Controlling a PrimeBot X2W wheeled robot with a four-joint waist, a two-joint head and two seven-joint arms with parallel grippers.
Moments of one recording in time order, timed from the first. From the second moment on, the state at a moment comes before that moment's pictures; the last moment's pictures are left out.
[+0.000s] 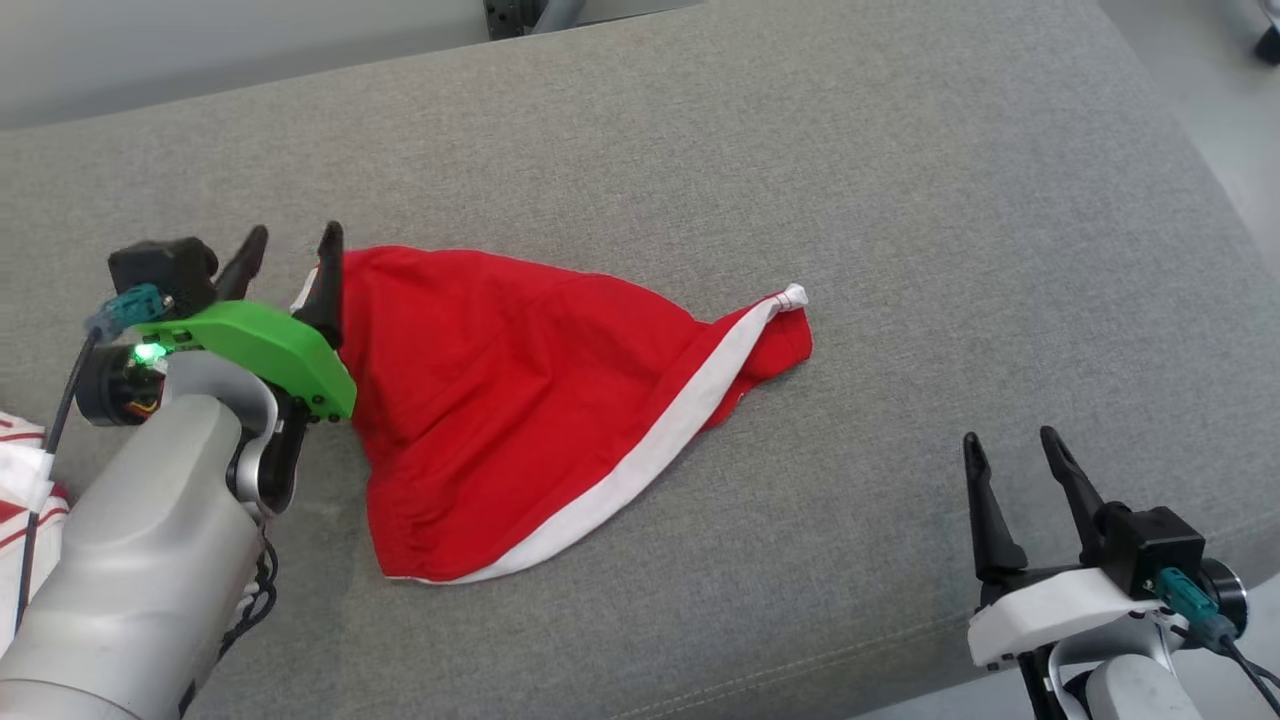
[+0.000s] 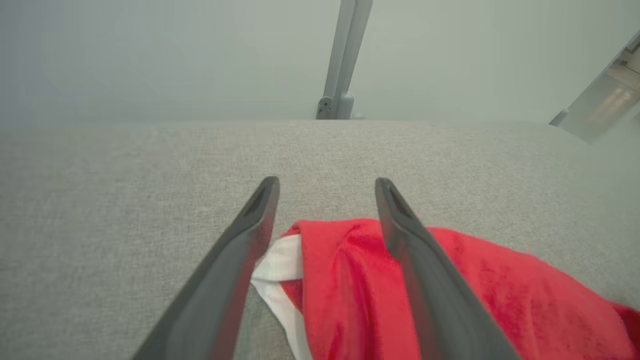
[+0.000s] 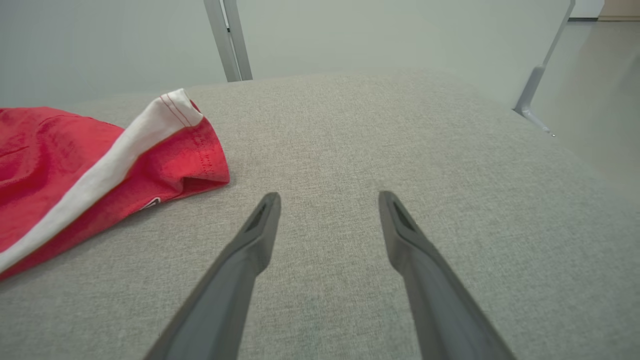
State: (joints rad) left arm -0.83 0.36 -0.78 0.86 -1.00 -0.01 -0.26; right arm -0.05 -0.05 -0.01 0.21 0.12 0.13 -0.26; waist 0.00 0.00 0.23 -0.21
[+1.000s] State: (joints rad) left arm 0.19 0.23 -0.20 0.10 -0.32 -0.09 -0.26; right arm 0.08 -0.09 -0.17 0.16 0.00 0.13 -0.26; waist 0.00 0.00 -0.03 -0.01
